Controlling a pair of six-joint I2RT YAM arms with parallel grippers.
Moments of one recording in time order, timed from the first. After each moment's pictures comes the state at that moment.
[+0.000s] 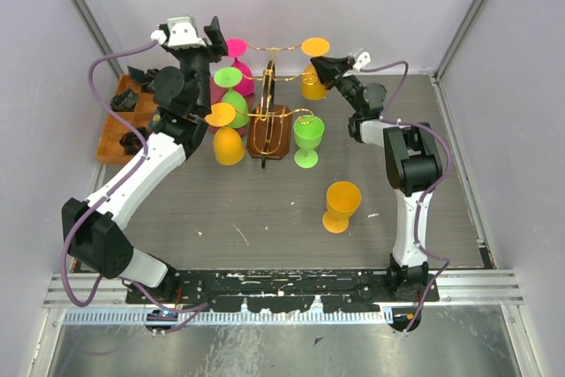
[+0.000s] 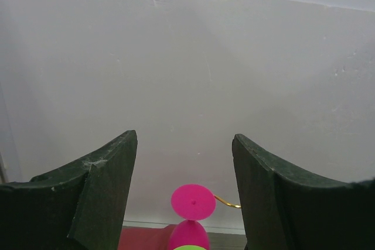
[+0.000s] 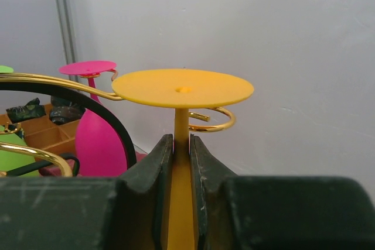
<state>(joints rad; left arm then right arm) -0.50 1.48 1.36 0.66 -0.48 0.12 0.19 2.17 1.37 1.36 -0.53 0.22</state>
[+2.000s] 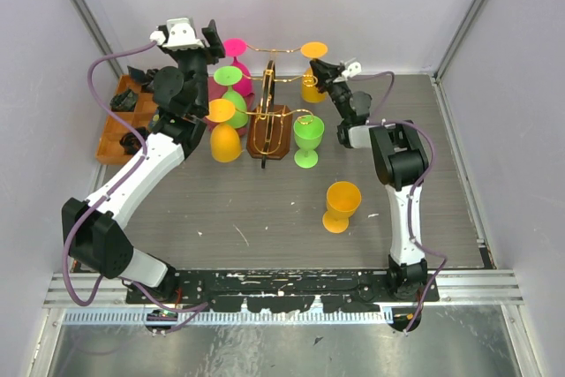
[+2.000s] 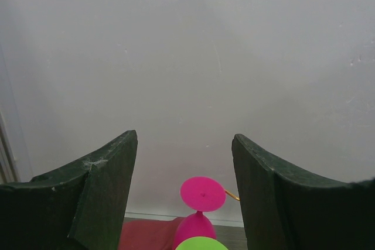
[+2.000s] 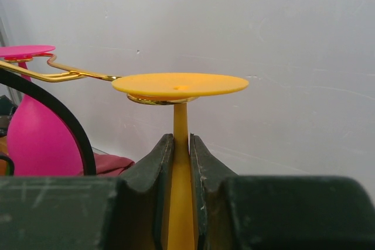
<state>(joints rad) -0.48 1.47 1.34 0.64 -0.48 0.12 0.24 2.30 1.41 1.41 -0.28 0.14</state>
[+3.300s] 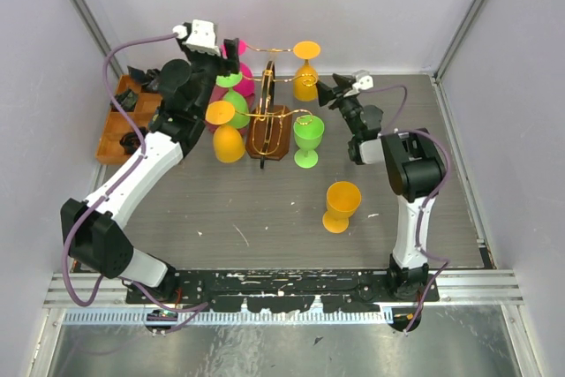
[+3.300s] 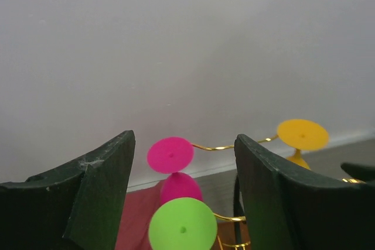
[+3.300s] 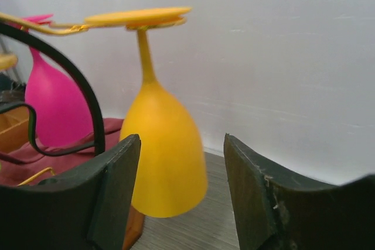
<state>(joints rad) -0.47 1.47 1.34 0.45 -0.29 0.11 0.22 2.13 1.10 1.42 -0.26 0.14</state>
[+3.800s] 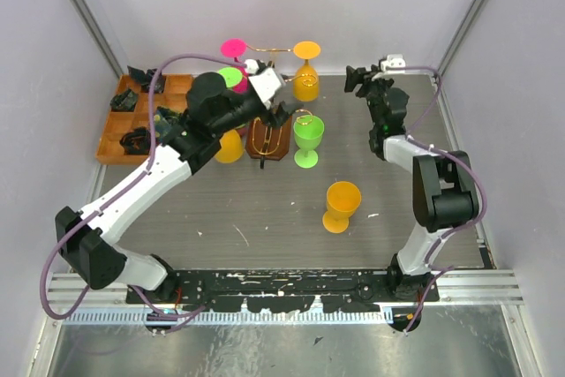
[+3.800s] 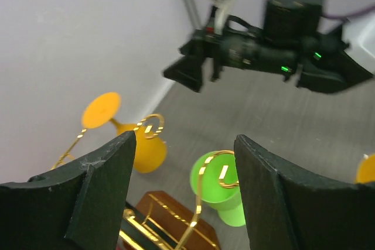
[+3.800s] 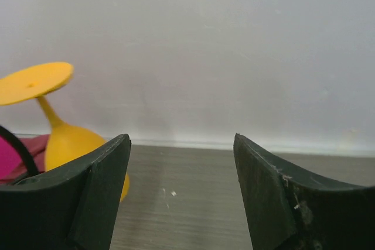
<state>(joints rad) -0.67 1.41 1.37 0.11 0.34 0.31 0.13 1.78 0.99 1.08 -0.06 0.11</state>
